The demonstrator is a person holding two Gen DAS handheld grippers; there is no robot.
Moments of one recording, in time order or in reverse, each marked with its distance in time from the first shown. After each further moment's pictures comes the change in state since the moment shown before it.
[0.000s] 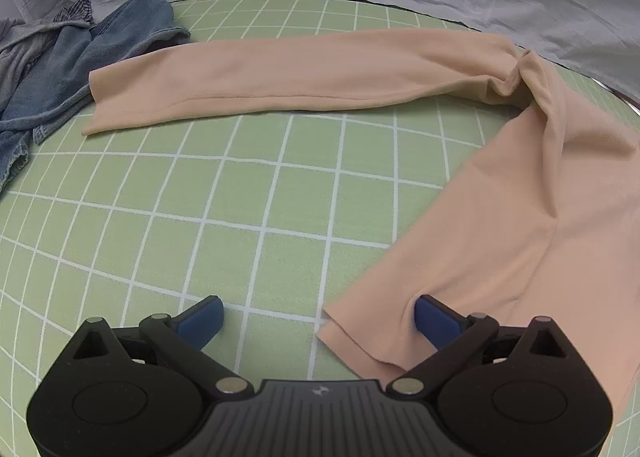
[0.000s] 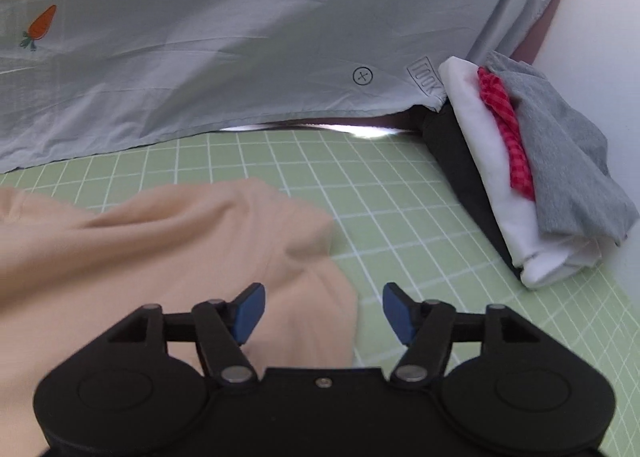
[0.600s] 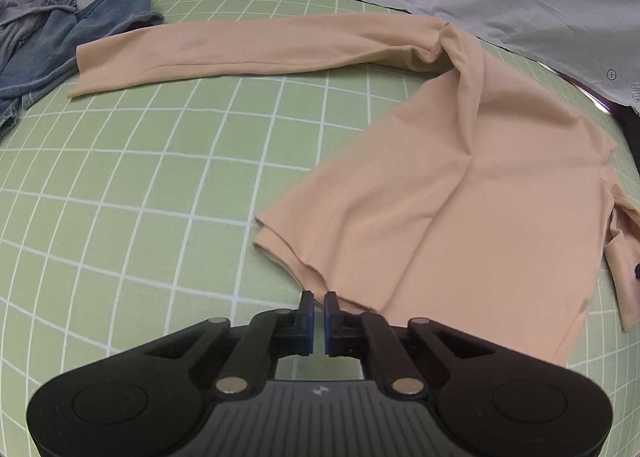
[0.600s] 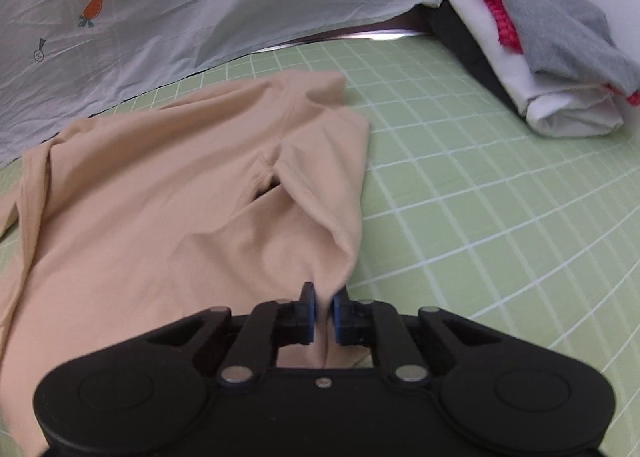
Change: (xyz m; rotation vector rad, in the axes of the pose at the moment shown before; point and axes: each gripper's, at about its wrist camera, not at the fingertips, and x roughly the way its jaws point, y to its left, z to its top) left arm -0.036 -0.020 -0.058 0.021 0.003 -0.121; right arm -0.036 -0.061 -0.077 0.033 0.115 0.180
